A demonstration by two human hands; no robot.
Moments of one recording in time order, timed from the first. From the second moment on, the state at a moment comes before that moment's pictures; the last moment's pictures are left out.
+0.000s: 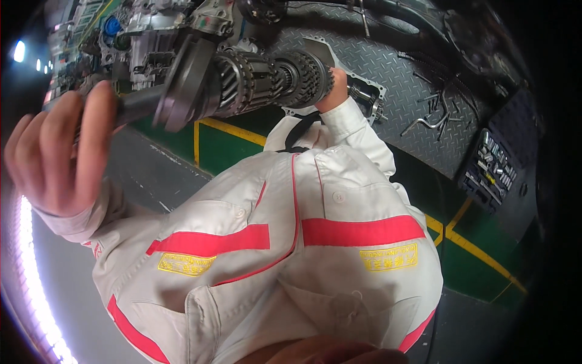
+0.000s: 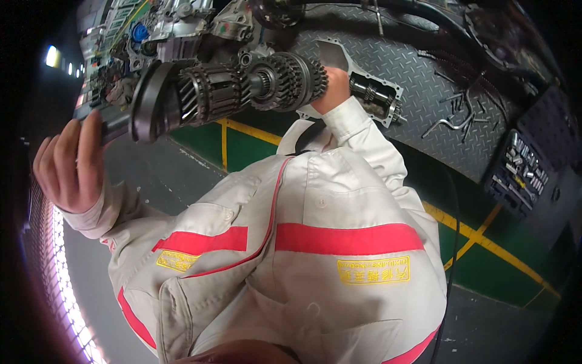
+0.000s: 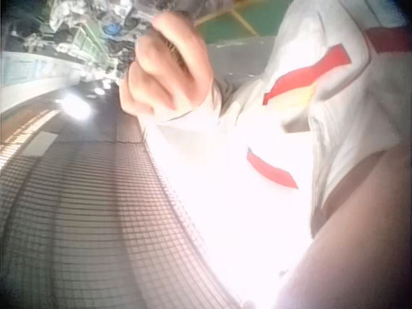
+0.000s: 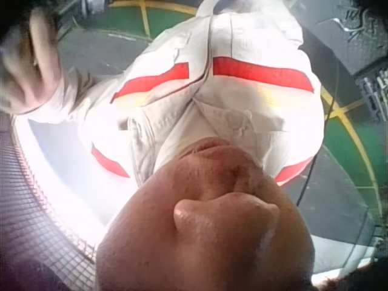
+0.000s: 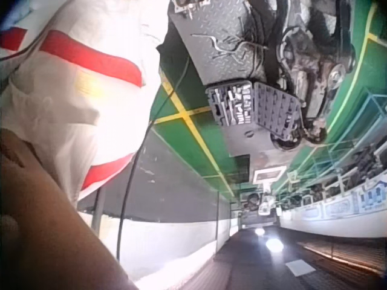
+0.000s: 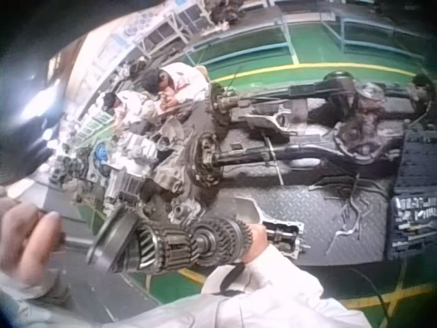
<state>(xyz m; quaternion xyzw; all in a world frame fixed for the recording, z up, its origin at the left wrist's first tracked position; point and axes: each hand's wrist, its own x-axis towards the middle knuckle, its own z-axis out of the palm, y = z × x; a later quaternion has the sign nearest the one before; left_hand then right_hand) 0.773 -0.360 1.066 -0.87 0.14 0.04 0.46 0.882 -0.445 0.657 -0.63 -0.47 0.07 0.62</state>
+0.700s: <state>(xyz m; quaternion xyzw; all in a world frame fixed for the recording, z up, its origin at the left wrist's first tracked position) 0.835 -0.517 0.589 -0.86 0.12 0.08 -0.48 0.983 -0.802 0.861 -0.91 -0.28 0.16 -0.27</state>
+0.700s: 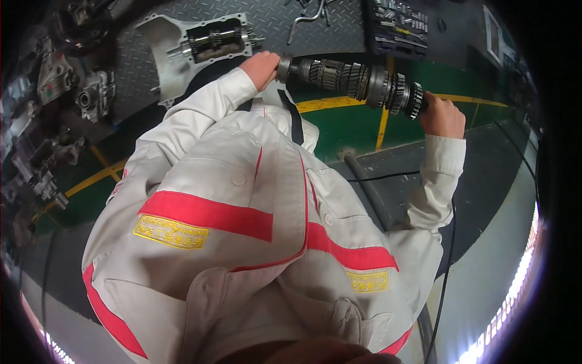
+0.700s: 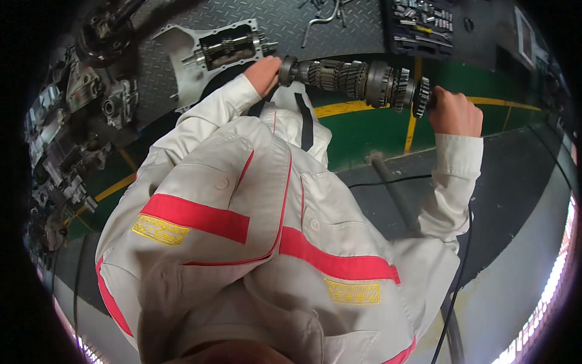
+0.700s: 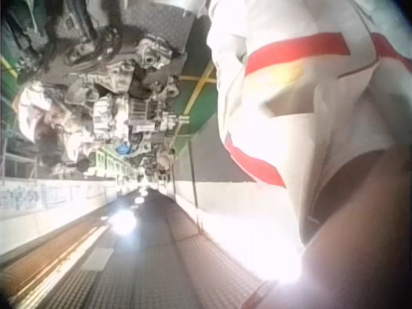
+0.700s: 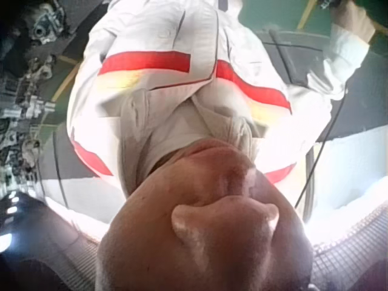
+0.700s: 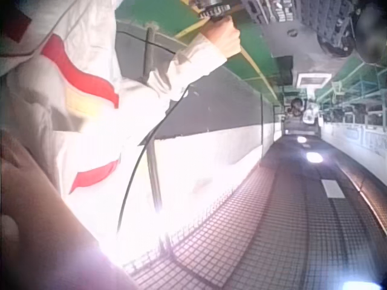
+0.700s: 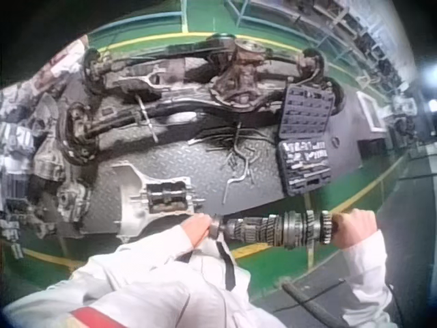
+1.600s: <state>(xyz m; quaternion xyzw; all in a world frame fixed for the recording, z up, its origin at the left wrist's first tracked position) 0.848 -0.580 0.611 -0.80 0.14 -0.08 -0.58 0.935 -0.735 1.007 -0.83 -0.38 0.08 -0.41</state>
